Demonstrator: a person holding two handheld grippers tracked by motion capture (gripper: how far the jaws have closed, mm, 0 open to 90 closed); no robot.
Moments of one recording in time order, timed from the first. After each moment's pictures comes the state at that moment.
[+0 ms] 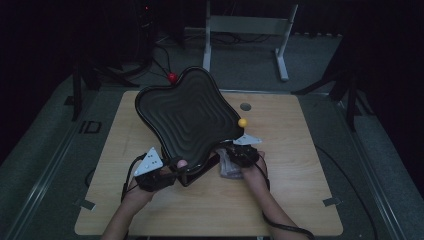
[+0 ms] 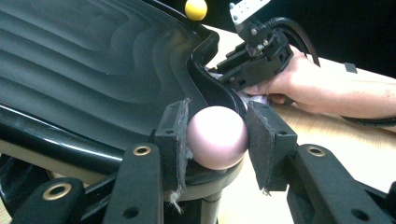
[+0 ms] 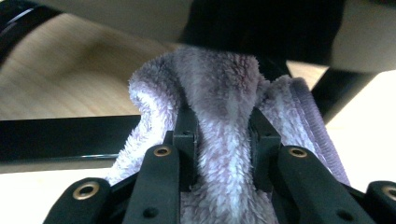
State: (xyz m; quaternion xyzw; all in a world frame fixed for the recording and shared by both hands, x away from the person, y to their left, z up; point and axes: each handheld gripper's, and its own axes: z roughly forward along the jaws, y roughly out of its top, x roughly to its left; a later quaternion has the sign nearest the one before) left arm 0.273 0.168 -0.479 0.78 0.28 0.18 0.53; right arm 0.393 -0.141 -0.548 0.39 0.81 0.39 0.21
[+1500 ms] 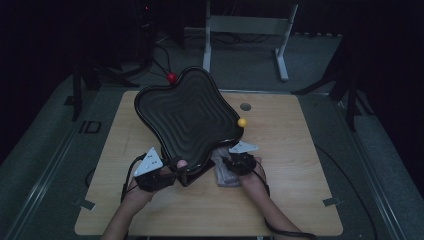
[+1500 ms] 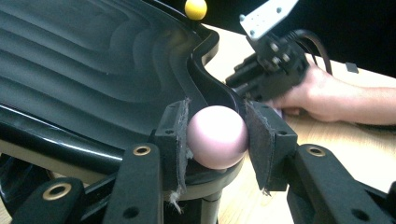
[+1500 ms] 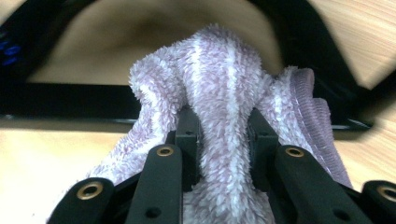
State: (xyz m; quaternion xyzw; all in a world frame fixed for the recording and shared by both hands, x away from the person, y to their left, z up) left arm 0.272 0.168 -0.479 0.78 0.29 0.18 0.53; right arm 0.375 -0.137 -0.554 0.36 0.83 0.39 0.18
